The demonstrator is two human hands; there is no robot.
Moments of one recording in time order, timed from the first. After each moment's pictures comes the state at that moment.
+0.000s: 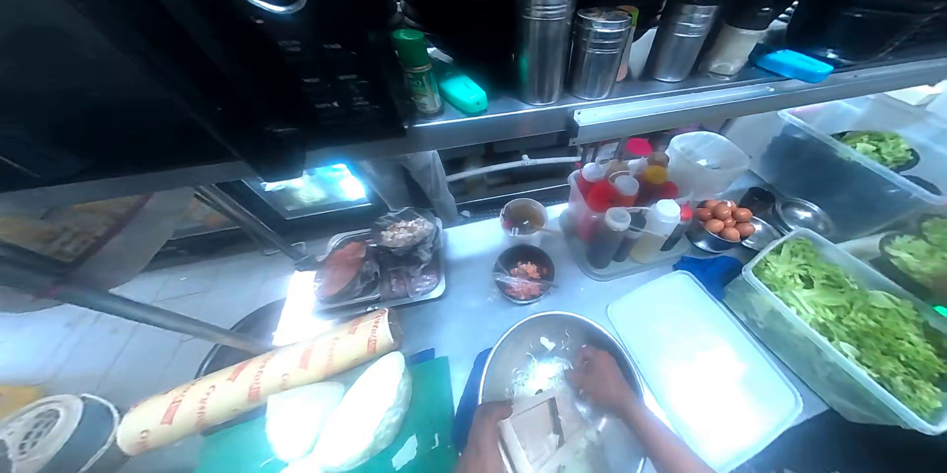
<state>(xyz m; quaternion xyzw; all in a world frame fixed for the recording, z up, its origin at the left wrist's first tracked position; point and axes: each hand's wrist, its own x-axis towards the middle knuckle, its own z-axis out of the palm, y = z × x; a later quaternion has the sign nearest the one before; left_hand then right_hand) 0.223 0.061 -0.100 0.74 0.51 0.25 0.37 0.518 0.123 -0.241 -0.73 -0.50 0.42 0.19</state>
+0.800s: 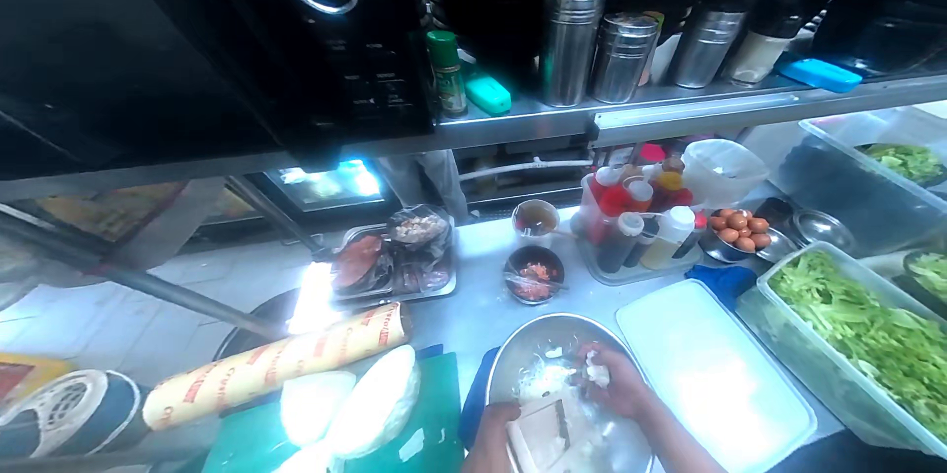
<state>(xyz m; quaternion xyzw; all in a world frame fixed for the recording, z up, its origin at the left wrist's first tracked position) 0.218 0.058 -0.110 0.74 0.50 0.26 0.37 0.532 0.126 -0.233 -0.48 -0.17 0.75 0.43</state>
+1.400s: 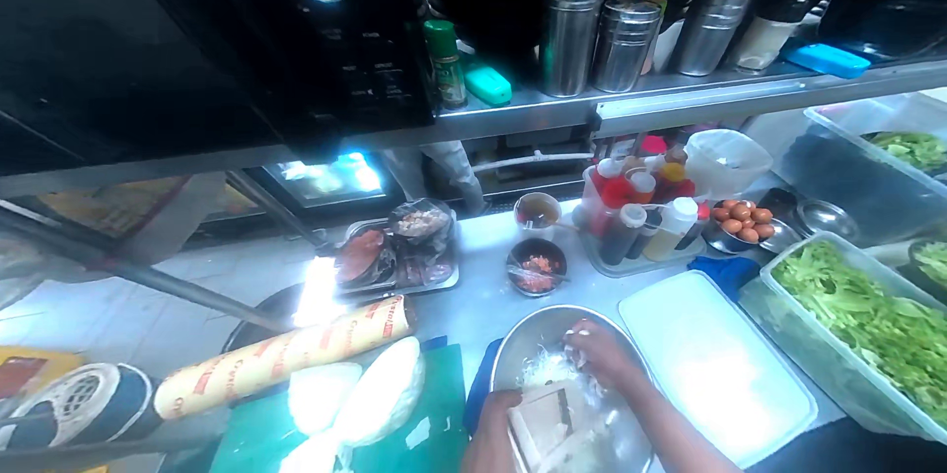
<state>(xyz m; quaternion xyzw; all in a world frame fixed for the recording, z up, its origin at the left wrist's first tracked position) 0.214 0.057 -0.106 0.73 0.52 0.25 0.37 0.501 0.157 -0.225 -0.64 -0.35 0.58 0.35</state>
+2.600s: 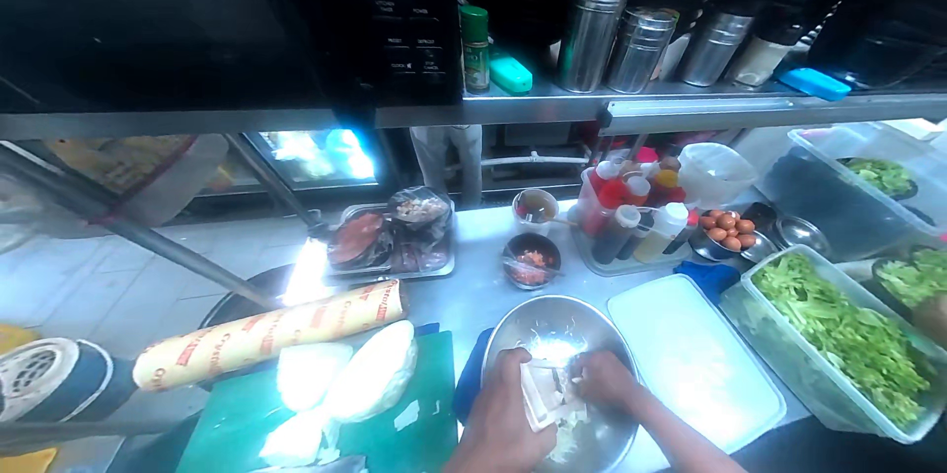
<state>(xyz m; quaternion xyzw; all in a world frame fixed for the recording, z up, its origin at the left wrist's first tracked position) 0.237 0.084 -0.085 0.75 0.53 0.17 0.36 0.527 0.110 -0.228 -0.64 -0.69 0.34 -0.06</state>
